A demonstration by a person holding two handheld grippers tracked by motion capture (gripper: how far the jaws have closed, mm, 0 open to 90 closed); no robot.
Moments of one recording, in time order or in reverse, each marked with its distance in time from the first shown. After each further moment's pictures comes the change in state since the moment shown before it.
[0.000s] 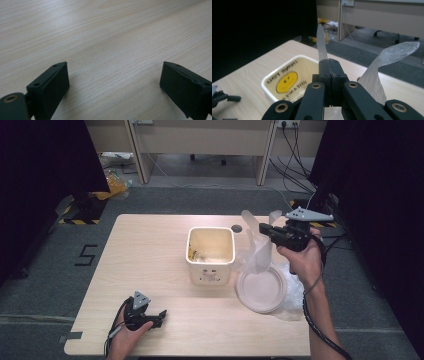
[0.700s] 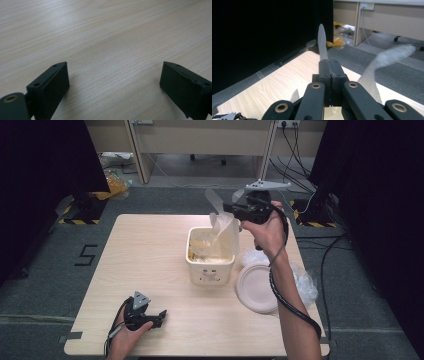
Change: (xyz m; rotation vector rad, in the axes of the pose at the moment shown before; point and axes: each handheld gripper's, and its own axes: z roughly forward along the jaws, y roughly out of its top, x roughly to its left) left arm 0.000 0.000 0.000 -0.003 0.001 0.000; right arm 0.044 0.067 0.070 0.000 0.110 -0.005
